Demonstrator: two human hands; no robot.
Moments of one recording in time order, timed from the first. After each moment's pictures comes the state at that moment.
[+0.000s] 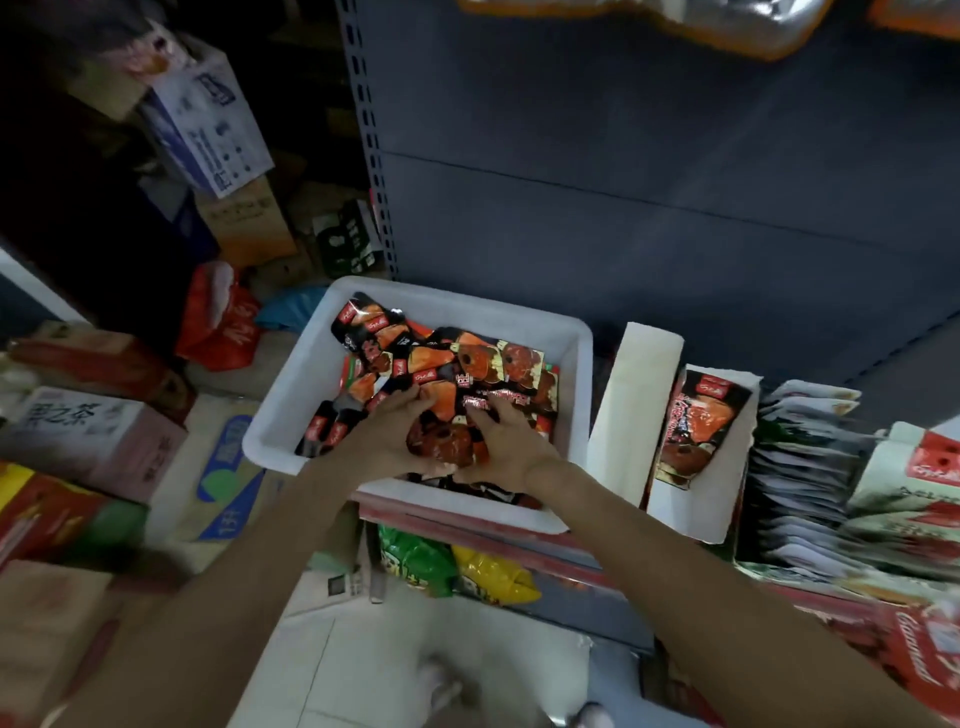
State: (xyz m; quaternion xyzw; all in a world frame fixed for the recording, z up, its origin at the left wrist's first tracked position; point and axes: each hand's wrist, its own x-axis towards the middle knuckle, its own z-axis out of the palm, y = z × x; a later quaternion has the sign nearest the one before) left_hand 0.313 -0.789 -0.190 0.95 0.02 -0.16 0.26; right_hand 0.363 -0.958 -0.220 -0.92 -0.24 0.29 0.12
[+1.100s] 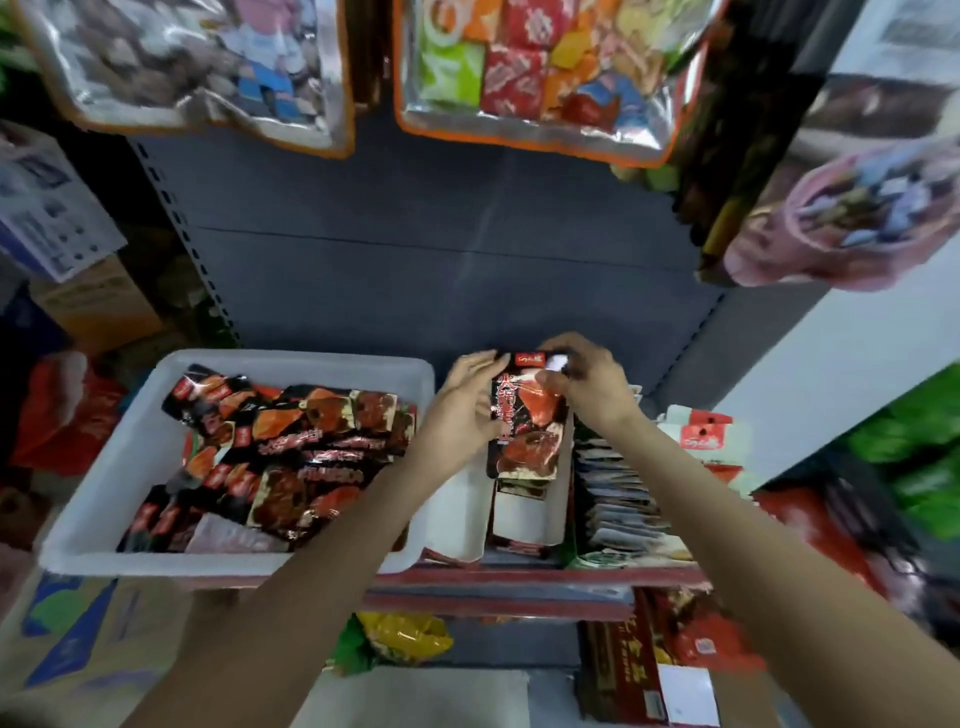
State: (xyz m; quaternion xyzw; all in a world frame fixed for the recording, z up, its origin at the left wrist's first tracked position) left_hand 0.385 -1.004 -0.155 0.84 -0.13 0.00 0.52; right_hand 0.406 -1.174 -0.107 -0.90 -0.03 -0.02 0.43
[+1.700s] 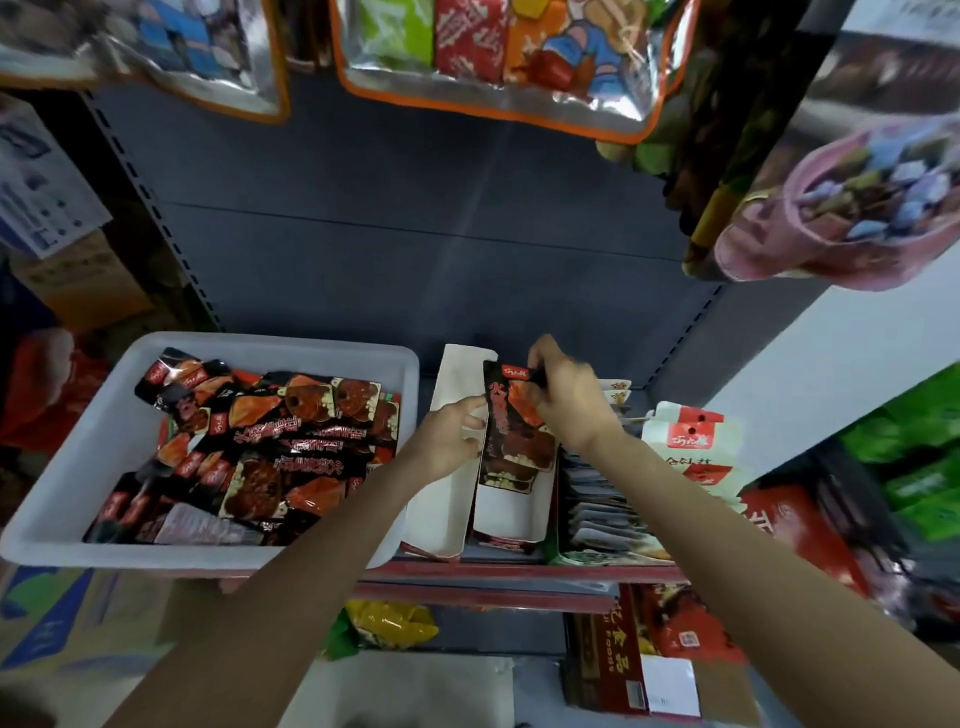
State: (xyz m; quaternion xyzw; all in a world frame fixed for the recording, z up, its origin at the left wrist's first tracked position) left_hand 0.393 -1.012 -0.189 0.86 -0.04 -0.19 0.47; right_hand 0.402 -1.173 -0.119 -0.96 -0.13 -0.01 0.26
